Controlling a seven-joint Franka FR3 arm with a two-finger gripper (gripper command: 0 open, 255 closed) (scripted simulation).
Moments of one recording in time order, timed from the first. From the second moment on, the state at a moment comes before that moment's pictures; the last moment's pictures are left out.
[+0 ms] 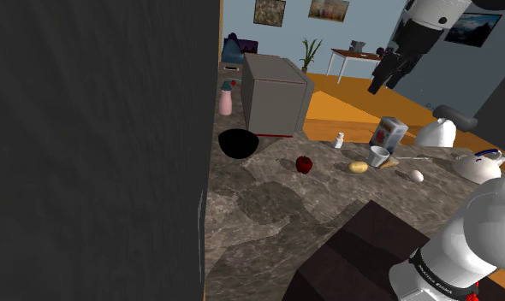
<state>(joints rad) 0.02 -0.81 -0.04 -2.30 -0.10 1.70 0.06</state>
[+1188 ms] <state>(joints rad) 0.00 -0.49 -0.18 -2.55 -0.15 2.25 0.00</state>
